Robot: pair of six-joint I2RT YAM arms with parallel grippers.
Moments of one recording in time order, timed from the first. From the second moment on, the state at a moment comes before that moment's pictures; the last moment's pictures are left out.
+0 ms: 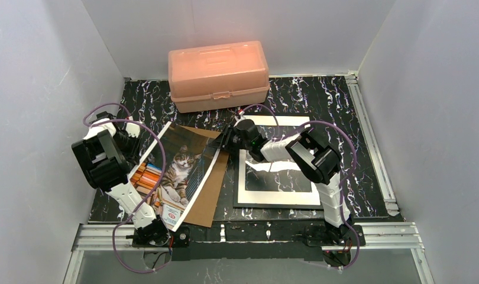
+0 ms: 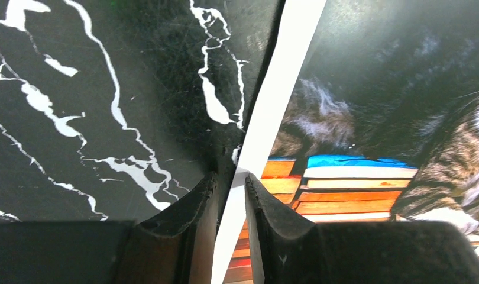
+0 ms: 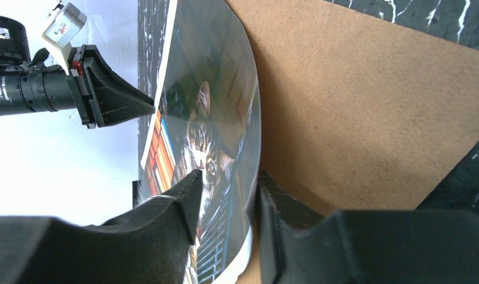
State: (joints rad) left arm 0.49 1.90 1.29 -0.89 0.24 0.74; right arm 0.80 2.13 1.16 0.57 -0.28 1.07
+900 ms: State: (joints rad) left arm 0.01 1.13 1.61 -1.17 0.66 0.59; right arm 0.96 1.67 1.41 0.22 0.02 0.98
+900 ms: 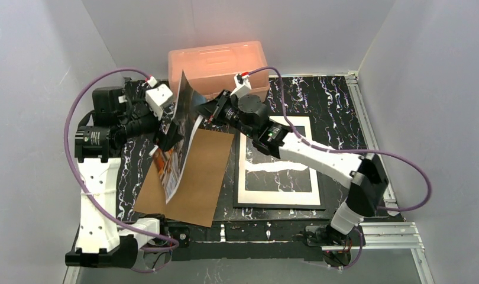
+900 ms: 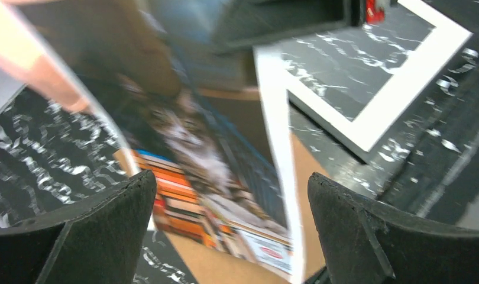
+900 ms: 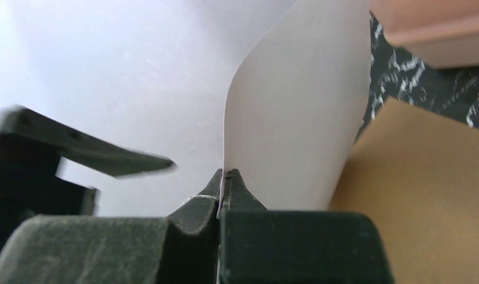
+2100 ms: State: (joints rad) left arm -0.35 0.95 1.30 -0.97 0.29 0.35; right arm 1.23 1.67 1.68 0.07 0.76 0.86
